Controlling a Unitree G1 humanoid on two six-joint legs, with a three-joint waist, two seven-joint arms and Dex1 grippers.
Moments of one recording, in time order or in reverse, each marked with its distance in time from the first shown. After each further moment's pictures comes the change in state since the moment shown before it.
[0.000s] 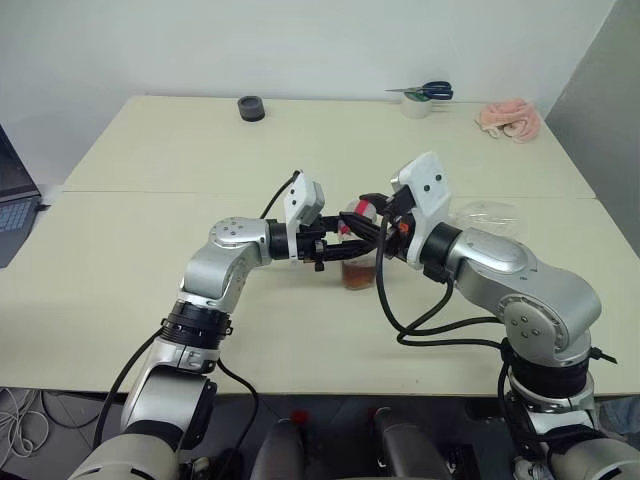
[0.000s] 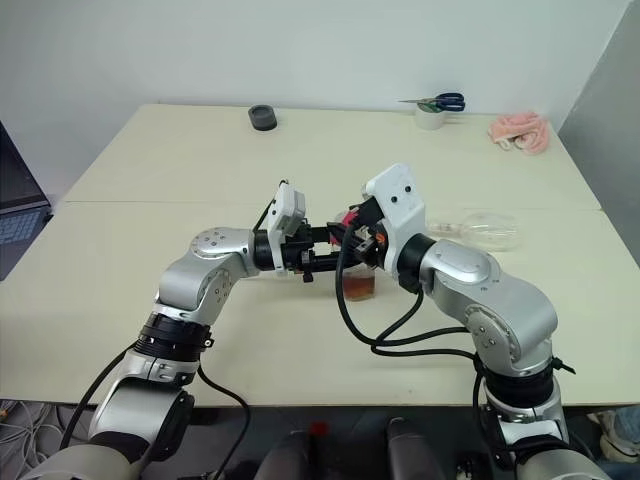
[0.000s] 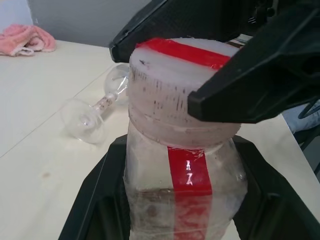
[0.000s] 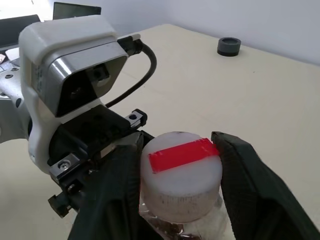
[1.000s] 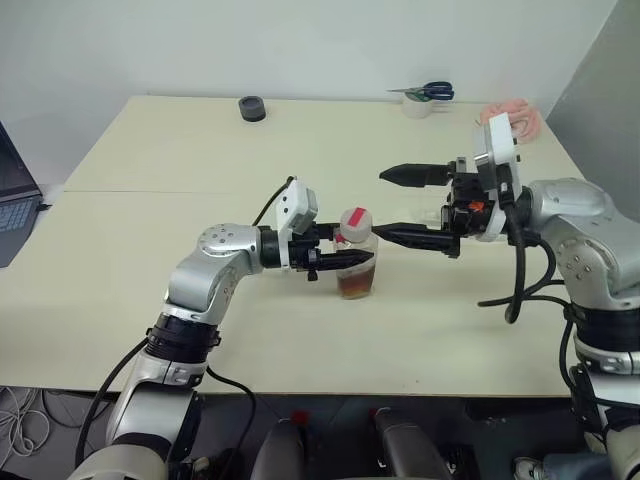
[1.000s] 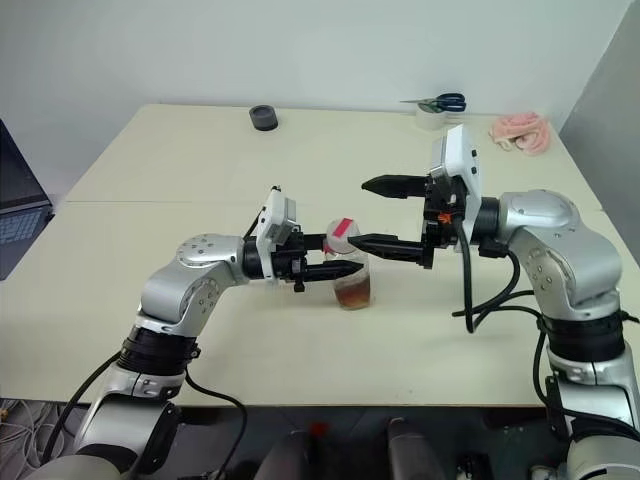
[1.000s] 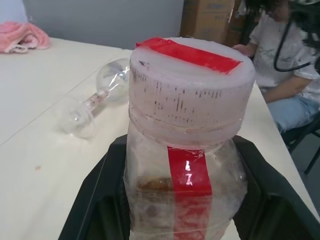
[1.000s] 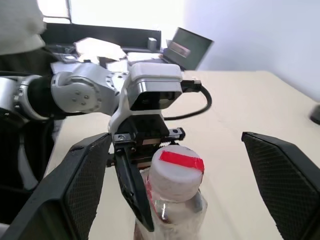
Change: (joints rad) left arm 0.051 0.042 0.006 -0.098 -0.040 0.050 0.006; right arm -0.065 -0.328 -0.097 0.229 0.111 -0.358 0.676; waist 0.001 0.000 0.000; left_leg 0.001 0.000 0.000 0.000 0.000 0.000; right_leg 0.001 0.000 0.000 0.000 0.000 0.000
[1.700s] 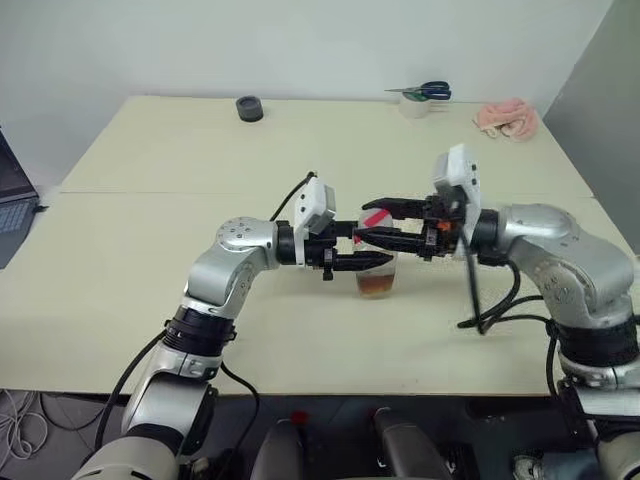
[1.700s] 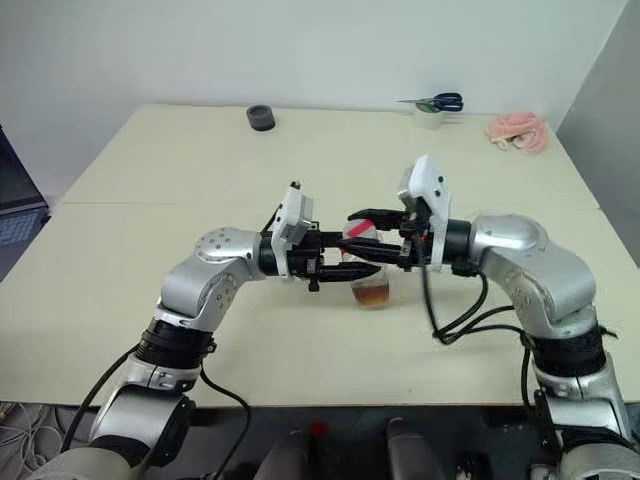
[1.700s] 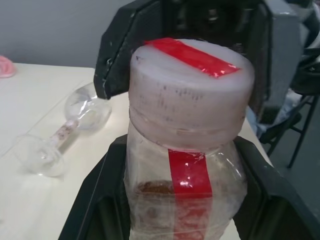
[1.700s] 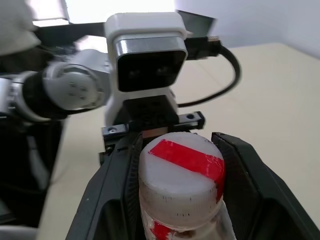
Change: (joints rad) left arm -0.031 -0.042 -0.042 -0.031 -0.006 -0.022 -0.041; right arm -0.063 0.047 0.113 0.271 -0.015 -0.110 0.209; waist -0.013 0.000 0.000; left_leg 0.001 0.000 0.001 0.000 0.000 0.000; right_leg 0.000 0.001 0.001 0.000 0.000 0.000
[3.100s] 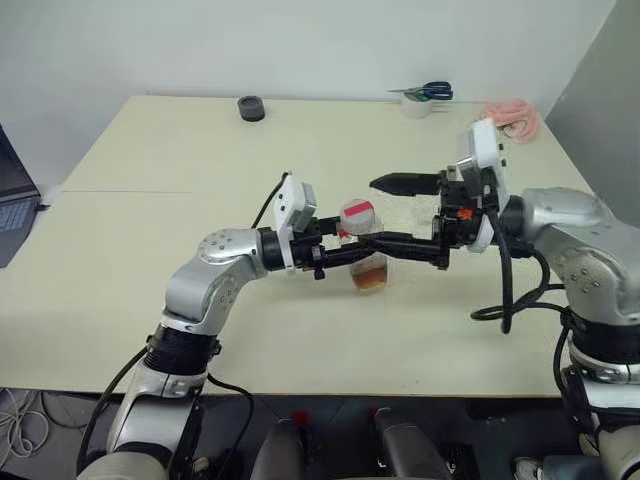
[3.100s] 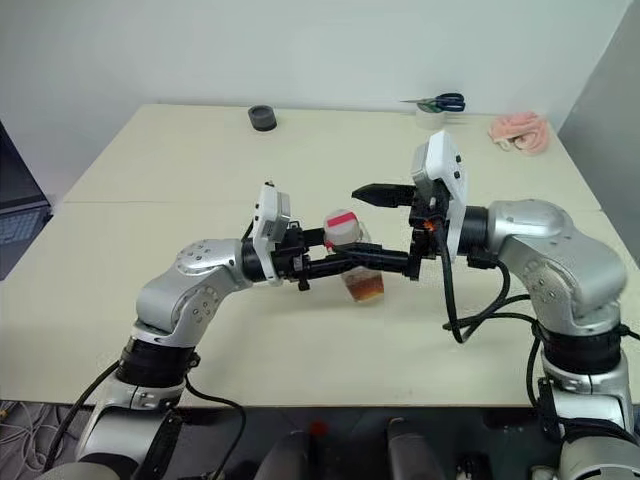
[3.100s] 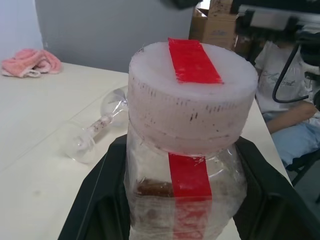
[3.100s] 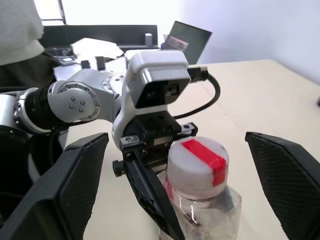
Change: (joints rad) left arm 0.077 0.028 0.049 -0.085 -0.085 0.040 0.139; right arm 0.049 -0.011 -0.149 -0.396 0.056 0.298 -0.324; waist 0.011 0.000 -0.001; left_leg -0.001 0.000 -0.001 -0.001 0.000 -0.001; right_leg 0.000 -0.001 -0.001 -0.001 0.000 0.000
